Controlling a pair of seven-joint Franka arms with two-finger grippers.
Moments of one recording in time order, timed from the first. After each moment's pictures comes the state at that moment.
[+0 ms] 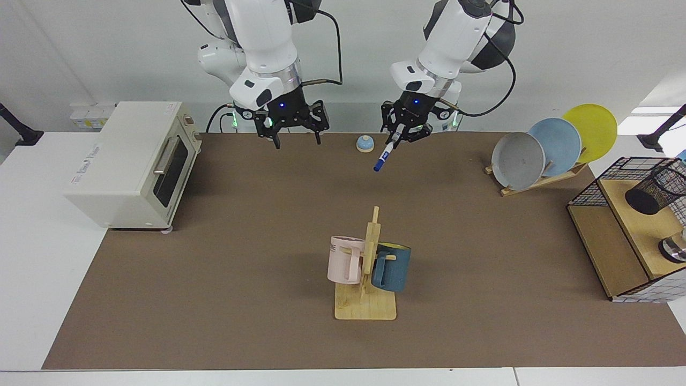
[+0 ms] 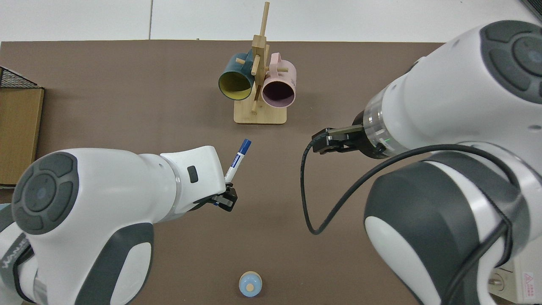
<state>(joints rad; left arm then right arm) -0.16 -0.16 -0.29 -1.94 -0.32 1.95 0.18 0.30 0.15 0.09 -1.40 0.09 1.58 0.35</state>
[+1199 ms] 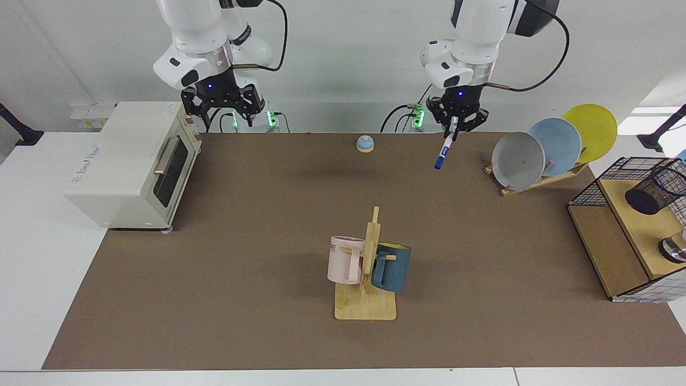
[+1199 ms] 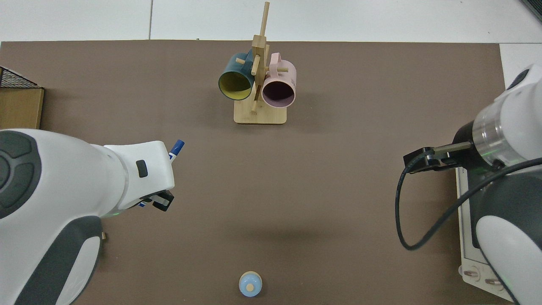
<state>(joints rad) -0.09 -0.17 -0.25 -1.82 0.04 1.67 0.20 0.12 0.00 0.09 -1.49 -0.03 1.40 0.15</state>
